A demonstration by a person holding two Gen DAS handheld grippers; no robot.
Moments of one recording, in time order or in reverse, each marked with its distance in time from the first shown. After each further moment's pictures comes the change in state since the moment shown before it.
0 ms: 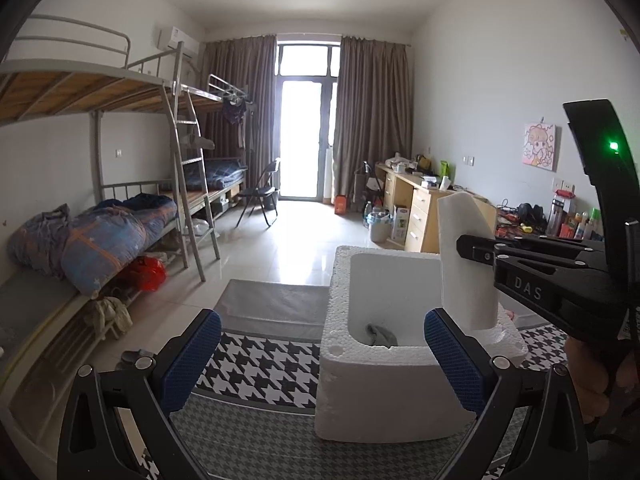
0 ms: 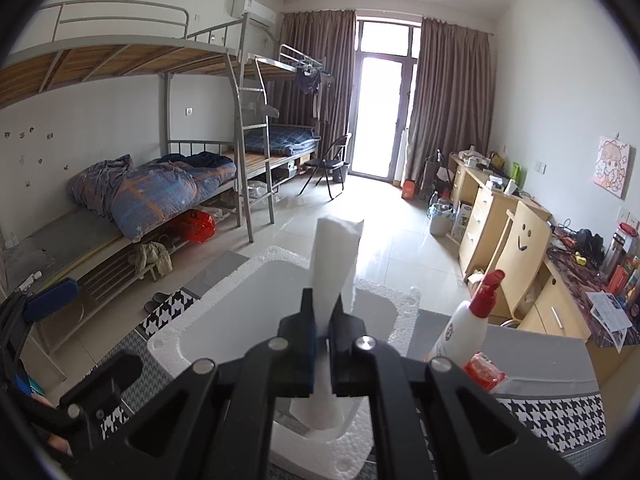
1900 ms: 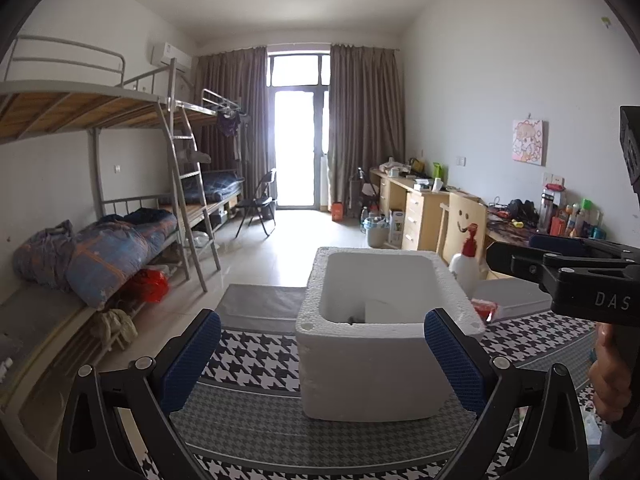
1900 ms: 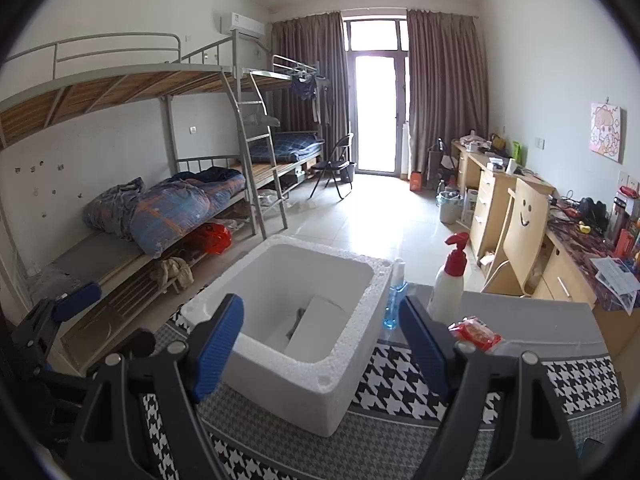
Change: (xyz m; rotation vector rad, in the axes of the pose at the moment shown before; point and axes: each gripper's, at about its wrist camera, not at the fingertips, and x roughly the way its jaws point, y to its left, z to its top) left arm -0.042 -0.022 -0.008 0.053 -0.032 -0.003; right arm -0.063 -0.032 -0.018 0.106 -0.018 0.073
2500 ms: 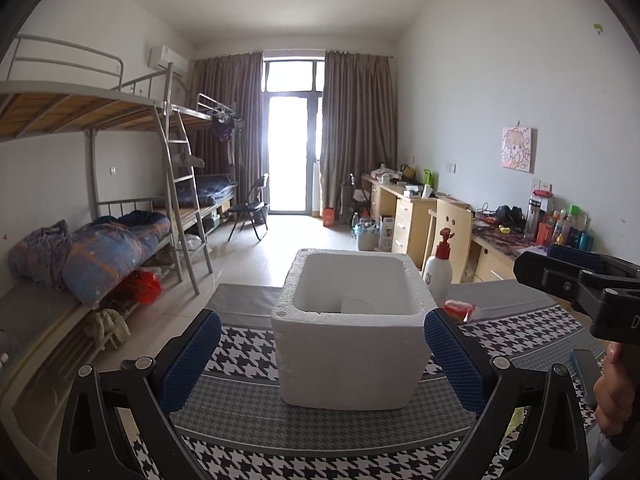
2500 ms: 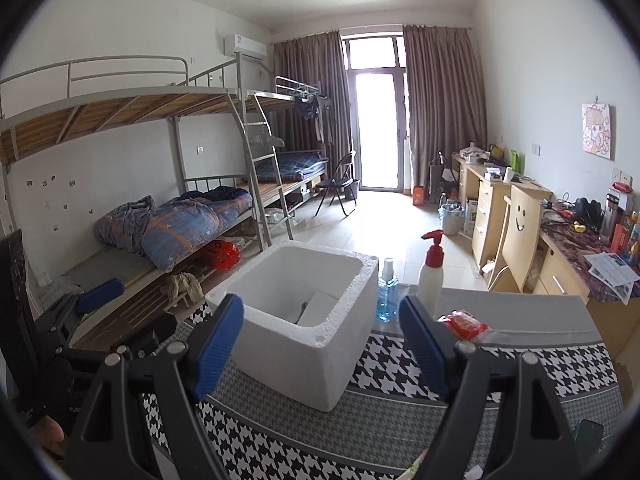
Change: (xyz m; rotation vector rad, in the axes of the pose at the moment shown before) left arm -0.031 -0.019 -0.004 -0.007 -0.024 -0.022; right arm -0.051 -0.009 -0.022 0.024 -0.076 0.023
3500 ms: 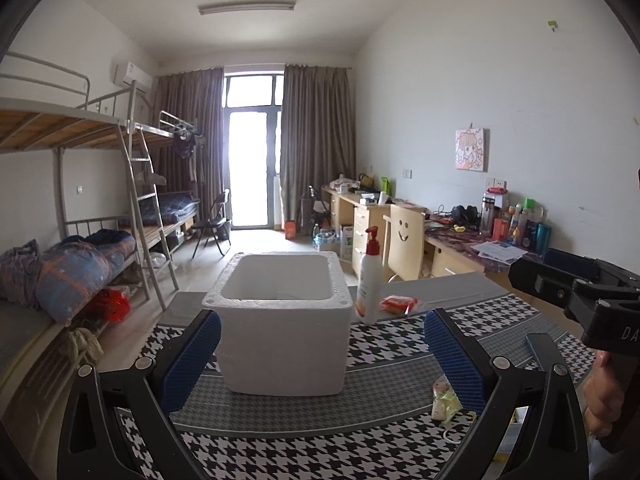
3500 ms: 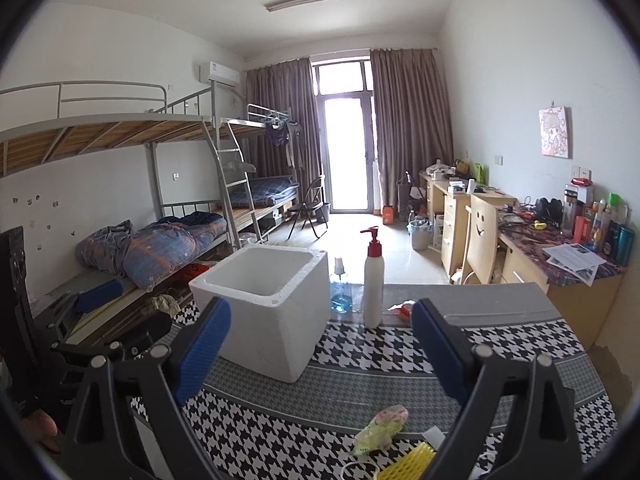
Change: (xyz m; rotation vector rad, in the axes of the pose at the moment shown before) left arm -0.039 -0.050 -0.019 0.045 -0.052 -0.140; right arm -0.075 -0.025 -0.044 0.040 -0.104 -0.108
